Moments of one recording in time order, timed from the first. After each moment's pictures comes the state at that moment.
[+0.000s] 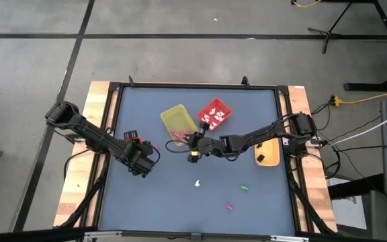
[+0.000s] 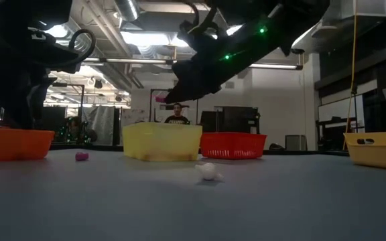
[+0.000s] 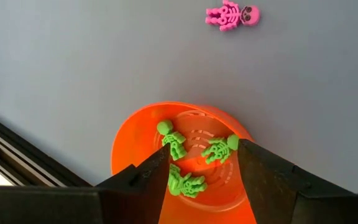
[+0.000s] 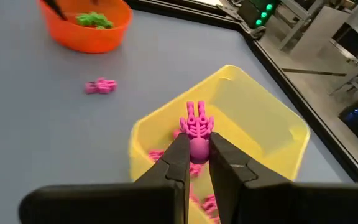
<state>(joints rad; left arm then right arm) -0.41 1.44 0.83 -1.13 -0.40 -0.73 0.14 1.91 1.11 0.29 0.56 -0.09</state>
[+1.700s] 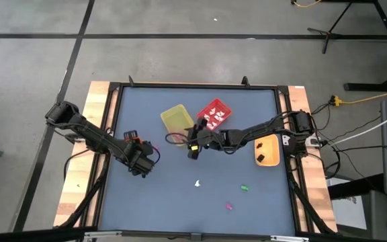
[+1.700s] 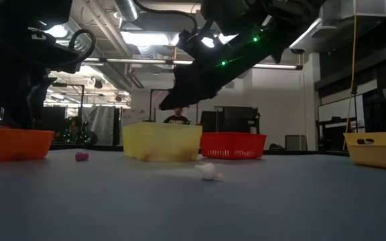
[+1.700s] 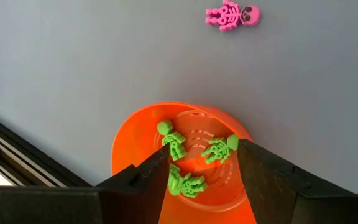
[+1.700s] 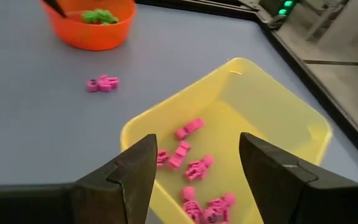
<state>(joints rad) -0.41 1.44 0.83 -1.13 -0.40 -0.73 0.06 1.92 1.11 0.28 0.40 -0.07</state>
